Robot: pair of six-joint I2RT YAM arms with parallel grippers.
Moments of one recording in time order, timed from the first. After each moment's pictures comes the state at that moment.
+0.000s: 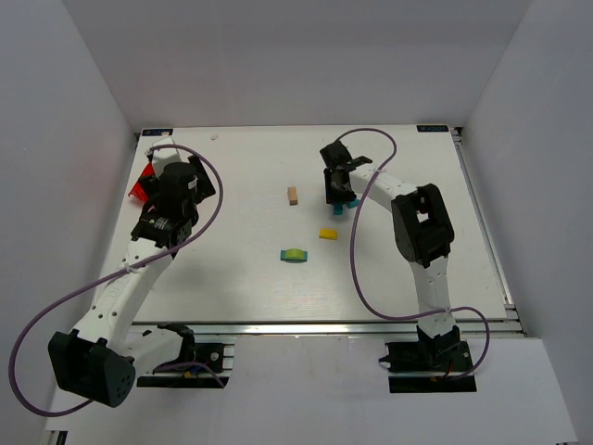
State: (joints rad) left arm -0.30 1.09 1.02 -0.36 -0.61 -0.37; right arm 0.51 2.18 1.70 -0.60 0.20 0.33
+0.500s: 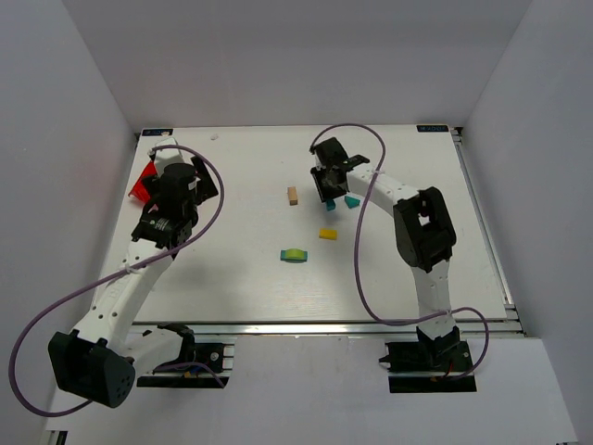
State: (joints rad) left arm -0.30 1.09 1.01 -0.34 -0.57 -0.37; right arm 0.55 2.16 1.73 -0.58 0.15 0.12
